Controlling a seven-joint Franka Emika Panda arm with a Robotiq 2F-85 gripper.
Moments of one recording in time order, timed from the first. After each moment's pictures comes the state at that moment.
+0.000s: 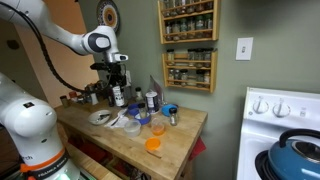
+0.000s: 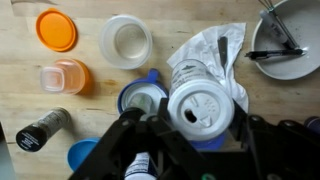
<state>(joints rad) 0.02 -0.47 0.05 -2.55 -0.03 2.08 0.04</state>
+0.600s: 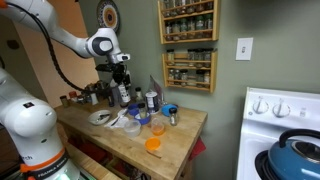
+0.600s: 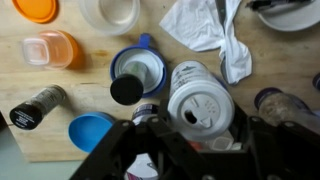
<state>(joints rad) 0.02 -0.38 0.07 -2.52 -0.03 2.27 0.15</state>
